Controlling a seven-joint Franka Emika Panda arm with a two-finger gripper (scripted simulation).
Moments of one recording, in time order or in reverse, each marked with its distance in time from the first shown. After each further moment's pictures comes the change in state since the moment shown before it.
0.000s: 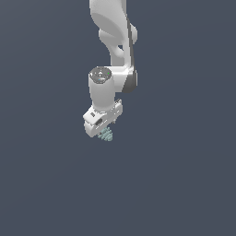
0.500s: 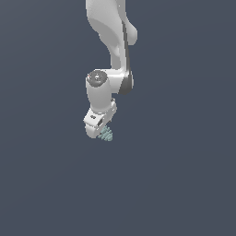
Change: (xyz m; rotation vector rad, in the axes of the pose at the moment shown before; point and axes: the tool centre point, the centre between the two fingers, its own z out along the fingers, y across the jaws) arm -0.021 -0.003 0.020 0.013 -0.003 -0.227
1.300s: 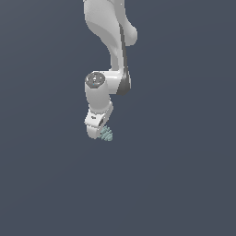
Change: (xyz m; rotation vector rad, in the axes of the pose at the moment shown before) arm -0.012 -0.005 0.012 0.009 0.001 -0.146
